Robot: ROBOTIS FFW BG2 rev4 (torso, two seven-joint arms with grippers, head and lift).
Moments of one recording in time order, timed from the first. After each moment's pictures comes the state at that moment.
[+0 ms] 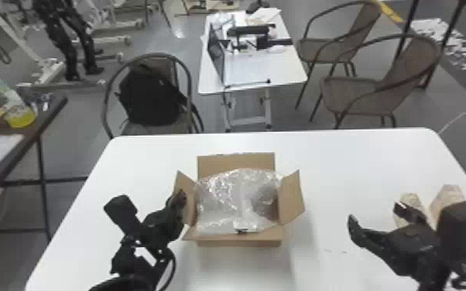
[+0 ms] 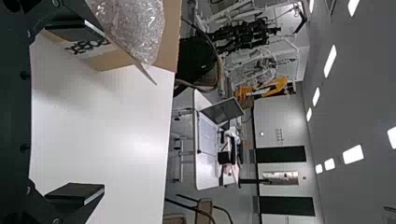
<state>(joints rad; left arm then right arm) 0.10 0.00 0.20 -1.42 0.39 0.04 -0.31 0.32 -0.12 0.04 -1.84 -0.12 0.16 0.35</state>
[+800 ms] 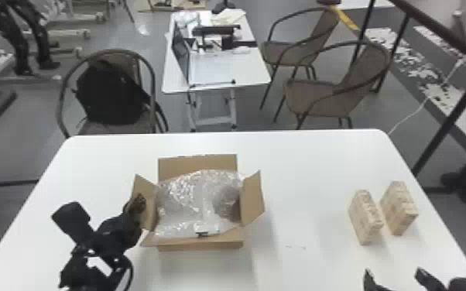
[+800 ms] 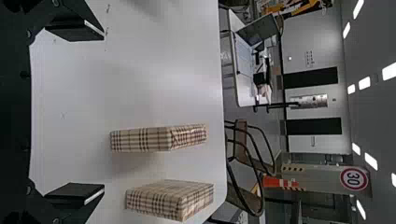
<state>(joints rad) 0.12 0.00 0.21 -1.42 0.40 0.04 -0.31 0.55 -0.03 -0.16 -1.80 -0.09 0.05 0.25</state>
